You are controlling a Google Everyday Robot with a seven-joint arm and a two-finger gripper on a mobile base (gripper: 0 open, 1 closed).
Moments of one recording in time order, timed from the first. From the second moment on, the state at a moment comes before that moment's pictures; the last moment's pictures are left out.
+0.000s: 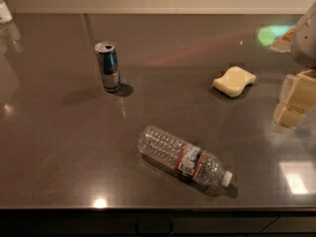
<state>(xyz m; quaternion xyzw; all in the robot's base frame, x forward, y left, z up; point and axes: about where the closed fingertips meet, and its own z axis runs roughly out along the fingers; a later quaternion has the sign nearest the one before) 0.439 -0.216 0.977 -0.60 0.78 -0.03 0.16</state>
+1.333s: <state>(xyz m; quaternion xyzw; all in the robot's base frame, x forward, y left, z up) 0.487 -0.181 0.965 -0.61 0.77 -0.01 0.20</state>
